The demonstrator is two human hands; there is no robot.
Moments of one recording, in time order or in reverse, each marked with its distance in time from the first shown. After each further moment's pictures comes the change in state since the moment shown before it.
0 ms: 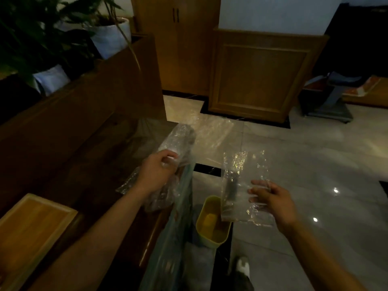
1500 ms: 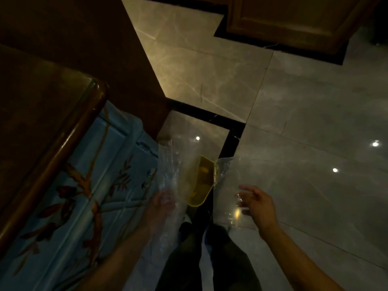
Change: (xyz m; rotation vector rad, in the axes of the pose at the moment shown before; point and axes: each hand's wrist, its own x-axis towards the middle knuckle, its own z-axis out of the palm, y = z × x) left_hand -0.017 -0.086 0.305 -0.379 0.049 -0.962; right_hand 0.188 0.155 -0.135 -0.168 -0.078 0.459
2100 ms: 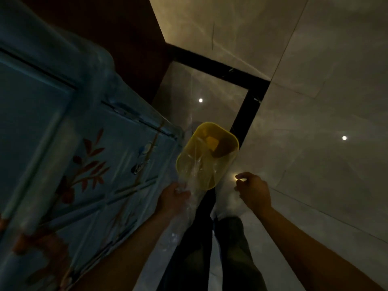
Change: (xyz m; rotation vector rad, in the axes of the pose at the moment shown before) left_hand 0.165 -0.124 0.022 0.169 -0.014 -0.236; right_hand 0.165 0.123 0.104 -0.625 -0.071 0.098
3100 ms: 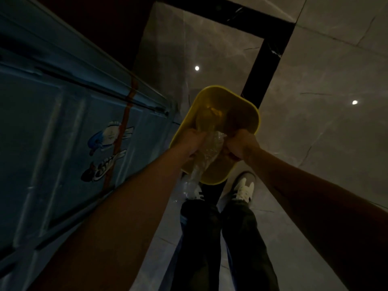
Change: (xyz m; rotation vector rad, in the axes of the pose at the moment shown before) left_hand 0.210 0.036 0.065 0.266 -0.167 -0.103; right_hand 0.185 -0.010 0.094 0.012 -0.215 0.203
